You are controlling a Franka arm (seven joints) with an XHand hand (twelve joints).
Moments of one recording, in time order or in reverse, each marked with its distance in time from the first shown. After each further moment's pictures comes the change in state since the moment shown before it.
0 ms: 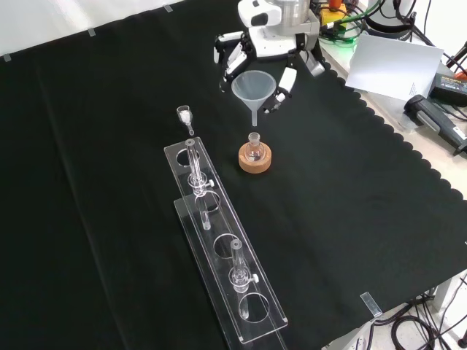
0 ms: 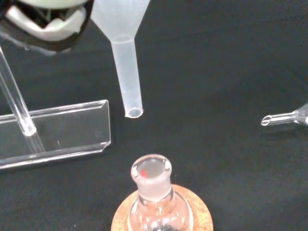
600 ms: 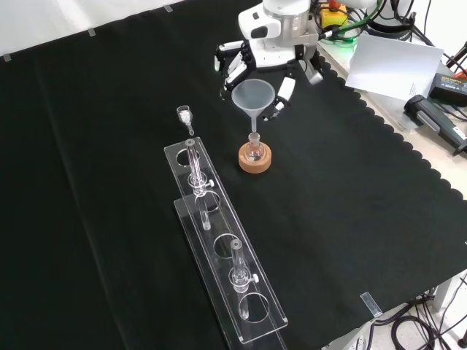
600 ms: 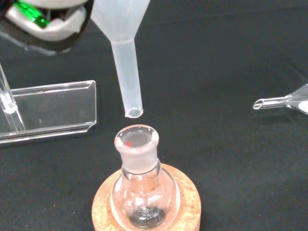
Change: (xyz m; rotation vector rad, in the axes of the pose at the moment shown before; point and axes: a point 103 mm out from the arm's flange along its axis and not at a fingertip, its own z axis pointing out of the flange) arm -0.003 -0.001 0.021 0.004 -0.041 0.012
